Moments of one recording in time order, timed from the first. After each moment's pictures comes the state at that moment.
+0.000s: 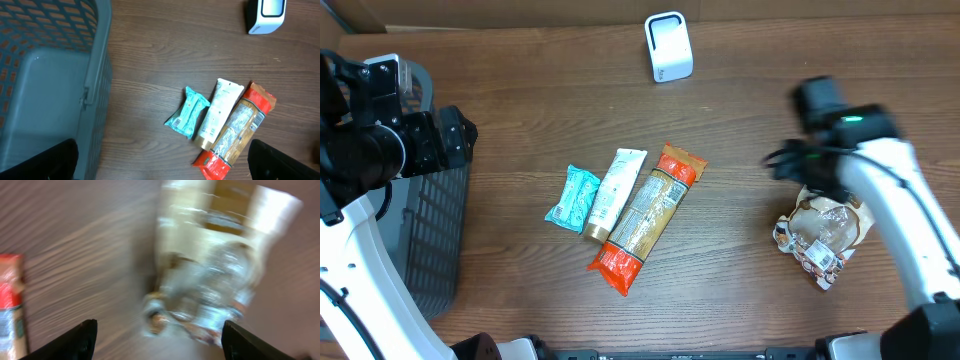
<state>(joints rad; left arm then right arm) 0.37 1.51 2.15 -1.65 0.22 0.12 0.12 1.56 1.37 -1.29 0.14 0.62</state>
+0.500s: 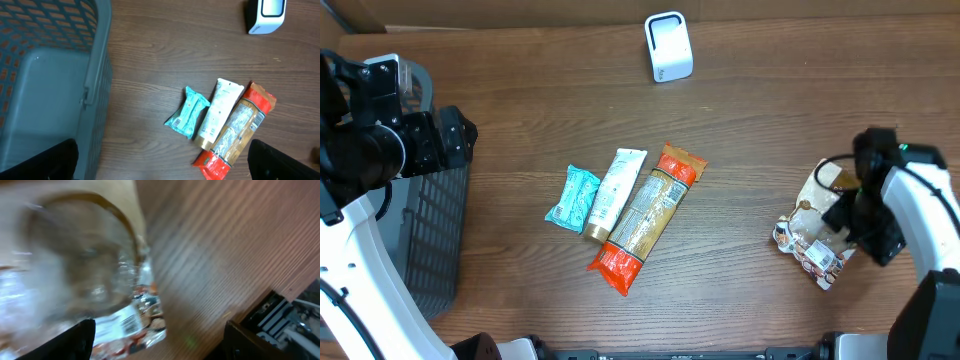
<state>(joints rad) 0.37 1.51 2.15 -1.65 0.22 0.12 -0.14 1.56 1.02 -1.24 0.22 0.76</state>
